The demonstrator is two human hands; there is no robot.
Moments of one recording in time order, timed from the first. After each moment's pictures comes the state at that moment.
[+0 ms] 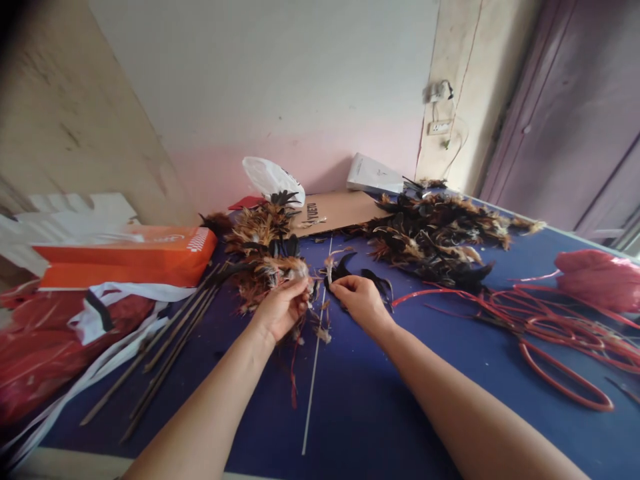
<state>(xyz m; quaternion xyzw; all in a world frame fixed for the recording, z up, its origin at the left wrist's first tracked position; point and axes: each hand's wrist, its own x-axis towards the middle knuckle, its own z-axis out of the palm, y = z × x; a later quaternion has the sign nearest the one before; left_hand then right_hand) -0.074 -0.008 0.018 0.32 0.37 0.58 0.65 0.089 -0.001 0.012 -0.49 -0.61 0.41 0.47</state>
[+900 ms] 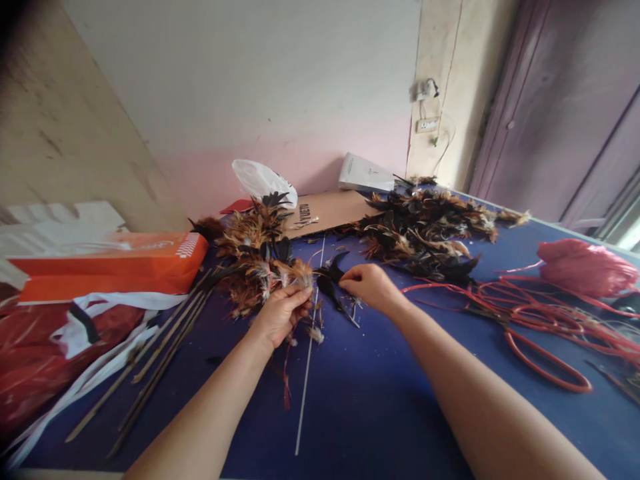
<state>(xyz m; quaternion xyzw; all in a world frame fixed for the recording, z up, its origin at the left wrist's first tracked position) -0.062 -0.009 0.004 0.42 0.42 0.55 0.59 0.135 0.017 0.028 -0.54 -0.74 0.24 0.32</state>
